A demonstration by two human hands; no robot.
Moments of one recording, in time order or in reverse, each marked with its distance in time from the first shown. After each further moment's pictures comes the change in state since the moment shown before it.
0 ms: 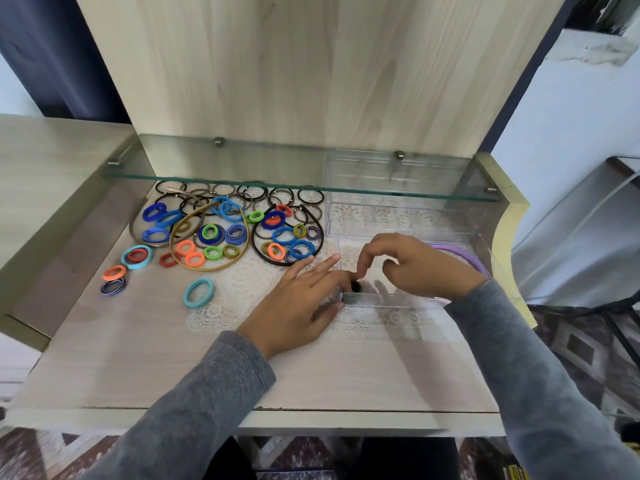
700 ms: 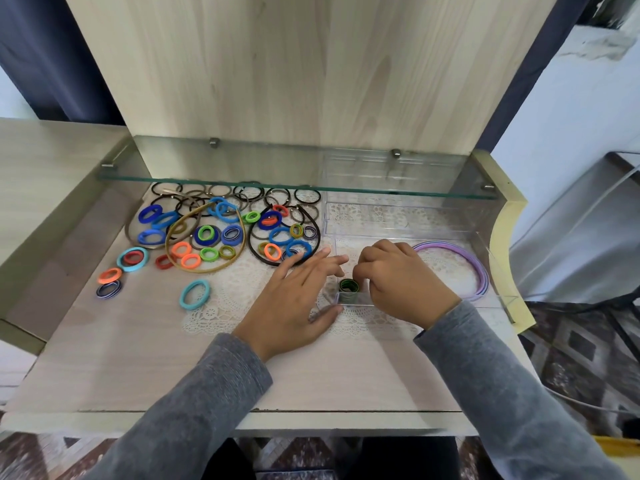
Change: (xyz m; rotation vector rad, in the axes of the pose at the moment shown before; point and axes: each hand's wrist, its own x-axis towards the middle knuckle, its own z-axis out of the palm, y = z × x) left_hand 0.001 0.008 -0.006 0.113 0.021 -0.071; right_hand -0.002 0.003 0.035 -0.623 0.183 -0.090
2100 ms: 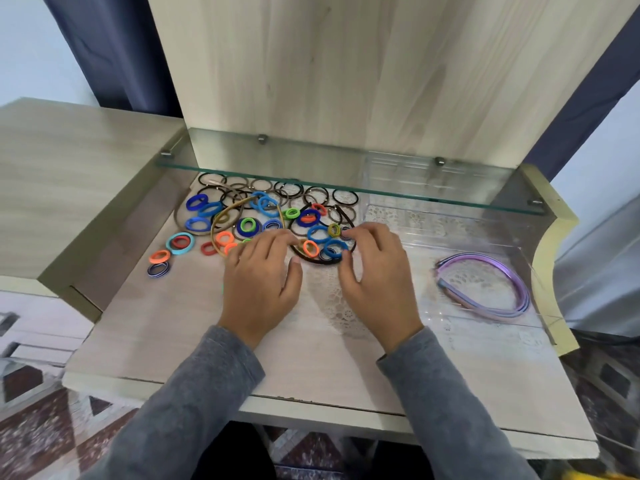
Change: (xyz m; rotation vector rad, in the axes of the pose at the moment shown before) left_hand -0.029 -0.035 -0.043 0.299 0.355 -0.383; right_hand 0.035 -0.079 0.019 0.408 0.644 0.187
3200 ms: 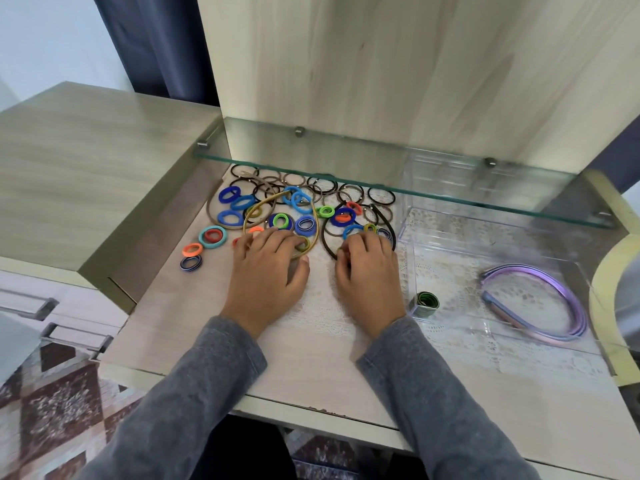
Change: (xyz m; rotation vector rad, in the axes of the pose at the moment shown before) left_hand 0.002 -0.047 -0.002 0.115 -0.251 -0.137; right_hand 0.009 -0.005 0.079 -0.167 -0.153 0.050
